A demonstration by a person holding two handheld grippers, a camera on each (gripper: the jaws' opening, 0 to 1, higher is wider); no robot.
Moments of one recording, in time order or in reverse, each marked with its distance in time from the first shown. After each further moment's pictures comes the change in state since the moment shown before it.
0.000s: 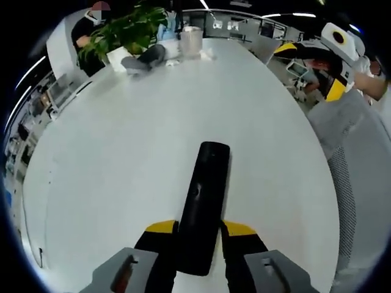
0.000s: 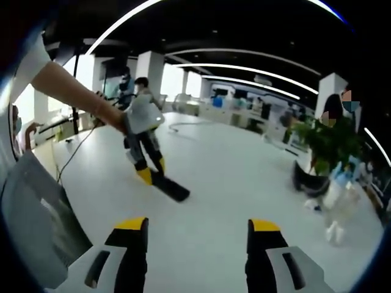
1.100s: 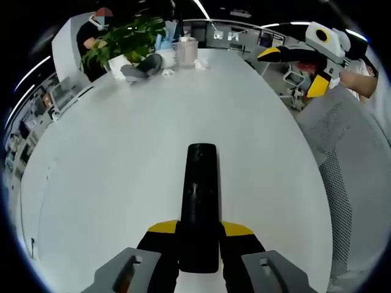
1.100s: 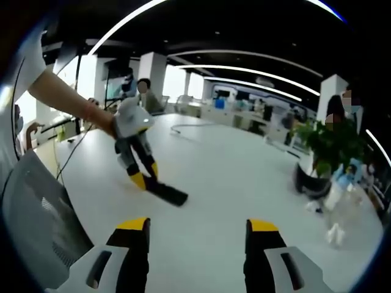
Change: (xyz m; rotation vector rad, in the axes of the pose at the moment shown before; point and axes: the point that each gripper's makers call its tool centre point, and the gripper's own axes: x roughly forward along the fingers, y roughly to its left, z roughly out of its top) left arm -0.005 -0.027 -0.006 -0.014 -0.069 -0.012; right arm 0.000 0.002 0.003 -0.005 -0.014 0.013
